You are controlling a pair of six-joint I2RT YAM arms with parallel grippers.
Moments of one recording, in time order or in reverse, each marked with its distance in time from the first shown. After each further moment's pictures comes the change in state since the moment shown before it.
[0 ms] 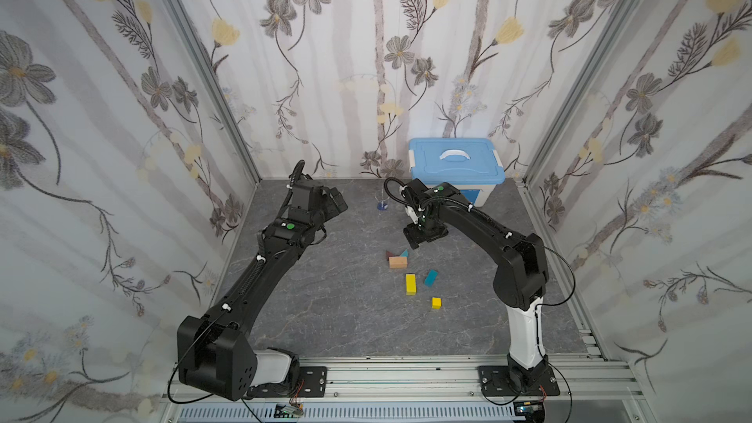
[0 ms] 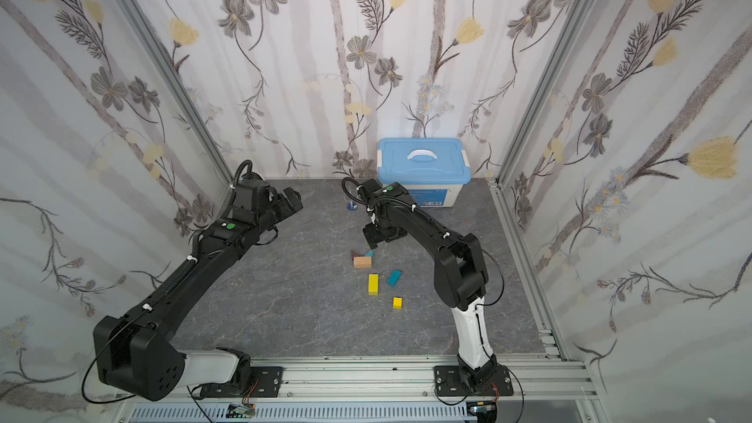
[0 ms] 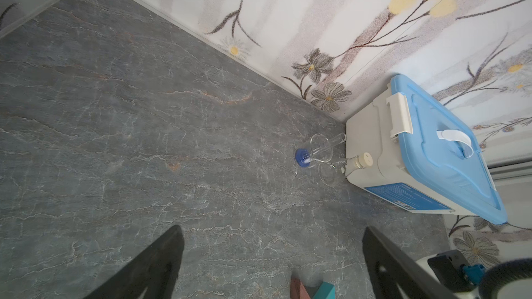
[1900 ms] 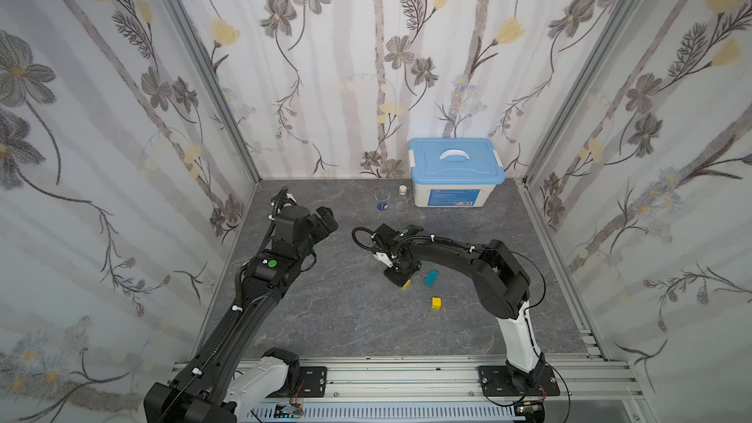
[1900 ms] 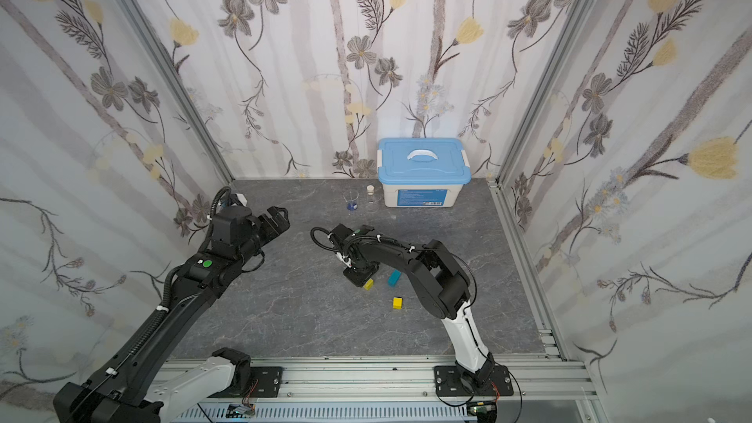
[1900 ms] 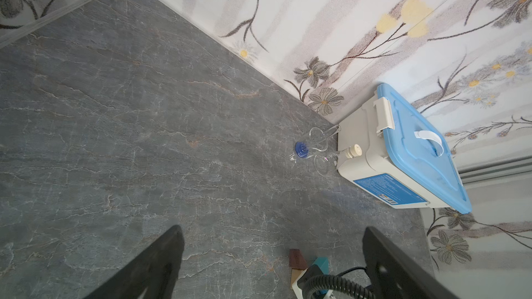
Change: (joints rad) left arm -0.018 -0.301 -0.212 -0.021 -0.044 -0.074; right arm 0.214 0.067 -0.285 0.278 -0.025 -0.208
